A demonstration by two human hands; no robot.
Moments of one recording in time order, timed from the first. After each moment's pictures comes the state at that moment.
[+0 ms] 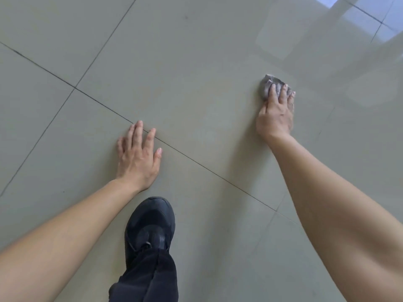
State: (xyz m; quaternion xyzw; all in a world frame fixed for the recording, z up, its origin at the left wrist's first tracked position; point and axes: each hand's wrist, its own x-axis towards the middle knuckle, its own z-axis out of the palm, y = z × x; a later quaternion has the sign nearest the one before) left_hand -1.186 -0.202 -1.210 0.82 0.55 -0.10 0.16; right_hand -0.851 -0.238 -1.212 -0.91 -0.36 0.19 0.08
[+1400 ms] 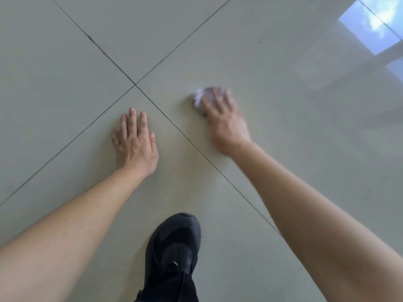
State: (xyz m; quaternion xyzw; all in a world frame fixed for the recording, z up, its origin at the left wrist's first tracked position) left_hand -1.254 -0.139 -1.214 0.68 0.71 -0.07 0.15; right_hand -1.024 -0.120 -1.224 -0.66 -0.73 0.19 0.08
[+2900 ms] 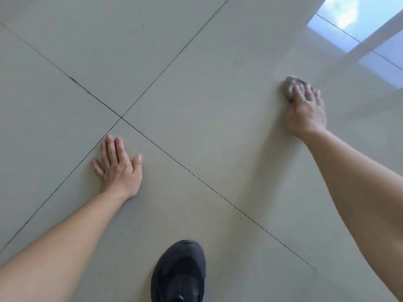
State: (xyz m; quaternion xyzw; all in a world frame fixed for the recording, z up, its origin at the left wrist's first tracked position) left_hand -1.271 -0.111 -1.223 0.65 0.73 -0.07 0.21; right_hand -0.821 -0.108 -1.215 -0.87 -0.47 0.13 0.02
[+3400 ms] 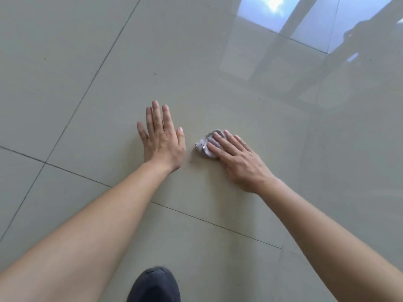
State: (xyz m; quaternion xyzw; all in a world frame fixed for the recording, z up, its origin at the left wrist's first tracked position) left_hand -1.026 -0.088 -1.209 0.83 0.52 -0.02 0.18; right_hand -0.855 -0.247 -1.230 -0.71 -0.68 0.15 0.05
